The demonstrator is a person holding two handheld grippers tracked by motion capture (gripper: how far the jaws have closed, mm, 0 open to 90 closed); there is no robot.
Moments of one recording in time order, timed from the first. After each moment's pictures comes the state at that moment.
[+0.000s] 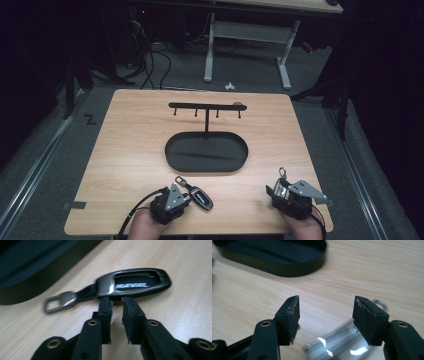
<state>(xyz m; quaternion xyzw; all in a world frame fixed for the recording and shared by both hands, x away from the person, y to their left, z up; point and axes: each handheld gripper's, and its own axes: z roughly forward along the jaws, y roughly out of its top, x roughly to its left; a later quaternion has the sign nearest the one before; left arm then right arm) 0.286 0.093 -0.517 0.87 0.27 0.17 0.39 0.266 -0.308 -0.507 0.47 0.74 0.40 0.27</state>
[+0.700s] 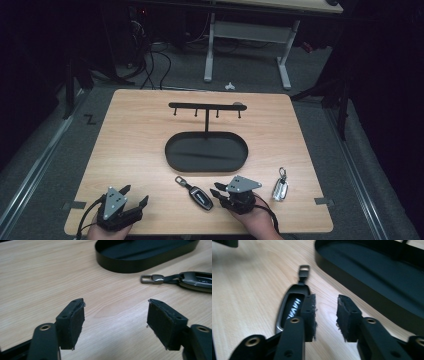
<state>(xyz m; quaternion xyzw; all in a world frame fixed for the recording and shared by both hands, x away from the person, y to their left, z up) 0.259 0.203 -0.511 0.76 0.42 0.26 0.43 0.295 -0.169 -0.508 0.30 0.83 0.44 0.16</state>
